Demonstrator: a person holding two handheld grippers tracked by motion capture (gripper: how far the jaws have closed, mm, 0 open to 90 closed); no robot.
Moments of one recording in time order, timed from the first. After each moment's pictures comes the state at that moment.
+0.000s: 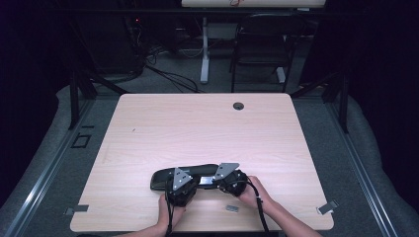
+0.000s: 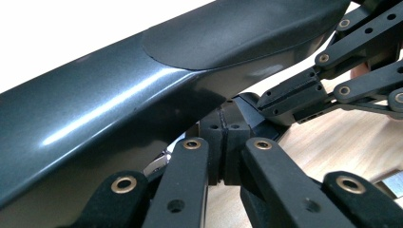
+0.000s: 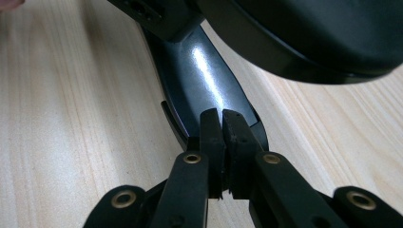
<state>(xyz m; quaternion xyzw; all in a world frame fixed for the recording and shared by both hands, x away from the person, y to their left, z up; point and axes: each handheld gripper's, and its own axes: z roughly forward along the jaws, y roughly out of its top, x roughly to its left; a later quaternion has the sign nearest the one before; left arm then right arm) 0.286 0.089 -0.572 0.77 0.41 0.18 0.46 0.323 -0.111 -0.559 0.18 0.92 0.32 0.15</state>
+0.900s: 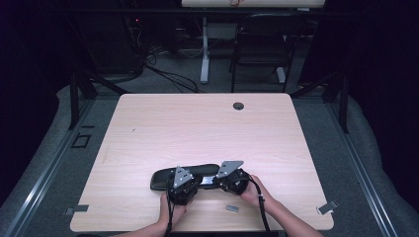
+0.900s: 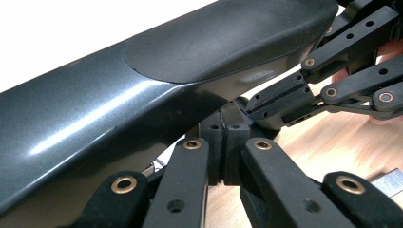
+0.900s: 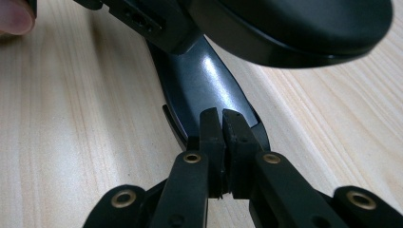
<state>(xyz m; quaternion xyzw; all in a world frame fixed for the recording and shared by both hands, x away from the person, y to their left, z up) 0.289 0.087 -0.570 0.77 0.41 0.16 0.46 0.329 -0.118 -0.563 0.19 0.91 0.35 0.12</state>
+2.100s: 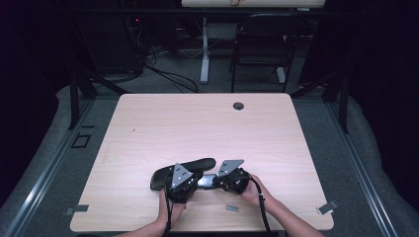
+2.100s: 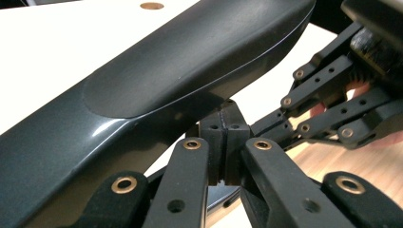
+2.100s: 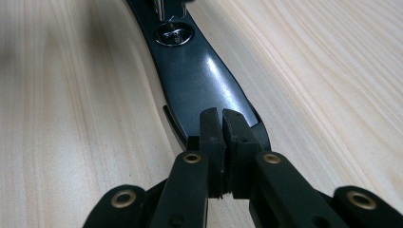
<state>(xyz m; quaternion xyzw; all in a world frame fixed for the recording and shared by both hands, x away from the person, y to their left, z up) 0.285 0.088 -0.546 0.76 0.39 0.19 0.49 0.332 -0.120 -0.562 0.19 0.91 0.35 0.11</state>
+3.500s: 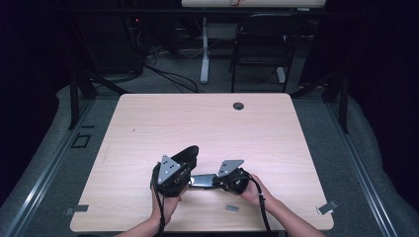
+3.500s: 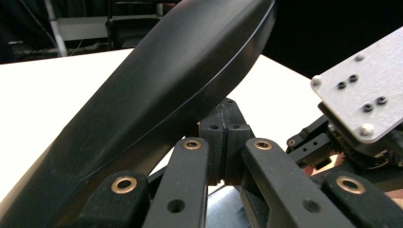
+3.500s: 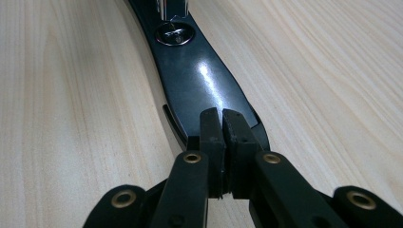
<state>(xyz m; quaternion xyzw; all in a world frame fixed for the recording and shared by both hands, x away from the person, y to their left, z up) 0.282 0.103 -0.505 0.71 0.39 0.22 0.54 0.331 -0.119 -0.562 0.19 0.91 0.35 0.12</state>
